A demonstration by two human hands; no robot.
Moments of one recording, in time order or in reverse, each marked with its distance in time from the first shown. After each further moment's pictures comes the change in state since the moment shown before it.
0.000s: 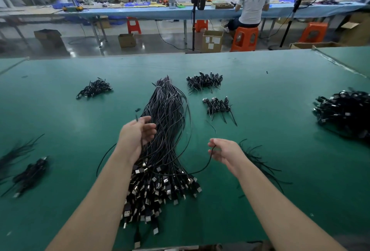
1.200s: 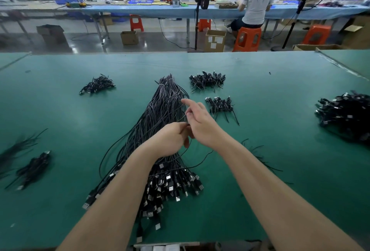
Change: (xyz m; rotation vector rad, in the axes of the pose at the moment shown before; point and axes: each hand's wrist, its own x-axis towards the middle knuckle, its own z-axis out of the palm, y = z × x) left_hand -0.058 0.015 0.060 0.987 -0.506 0.262; right_hand -0.050 -0.079 0.079 -0.717 -0.259 -0.749
